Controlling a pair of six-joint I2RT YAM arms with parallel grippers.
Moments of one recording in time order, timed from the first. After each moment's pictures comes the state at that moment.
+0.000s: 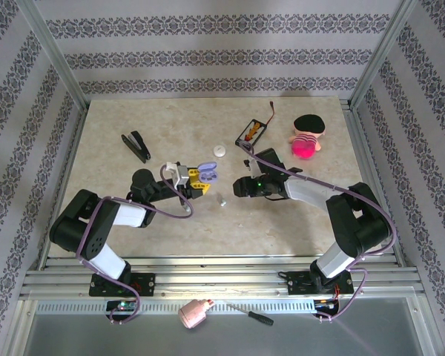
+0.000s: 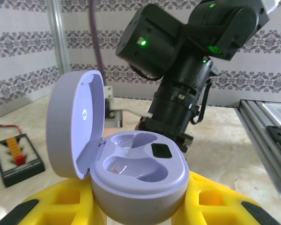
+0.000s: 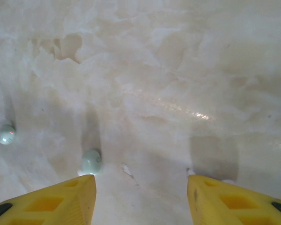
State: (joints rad) left arm -0.31 1.60 0.42 1.25 0.92 -0.03; right arm 0.48 1.61 0.88 -0.26 -0.34 0.35
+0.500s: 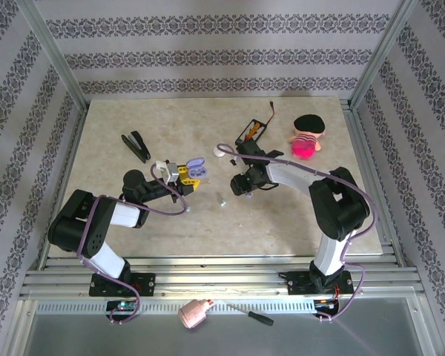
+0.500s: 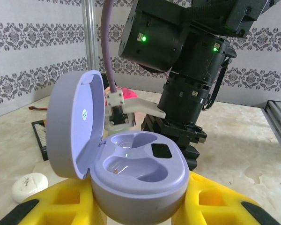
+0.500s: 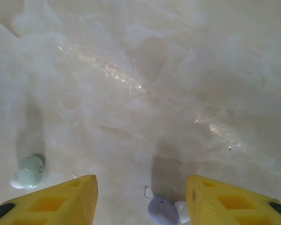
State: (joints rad) left arm -0.22 1.60 0.39 1.27 0.92 -0.04; right arm 0.55 1.82 1.18 -0.61 -0.11 0.11
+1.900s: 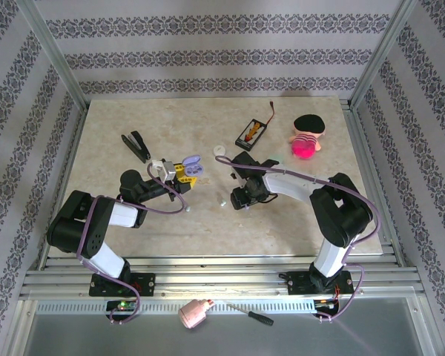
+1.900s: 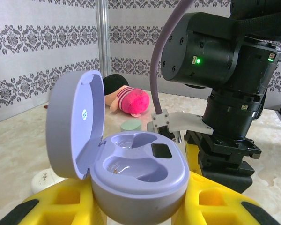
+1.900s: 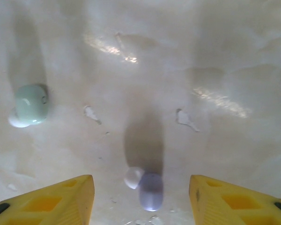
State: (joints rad) left arm -0.19 1.59 0.38 1.28 0.90 -0.04; right arm 0.64 1.75 1.09 -0.69 -0.09 0.28
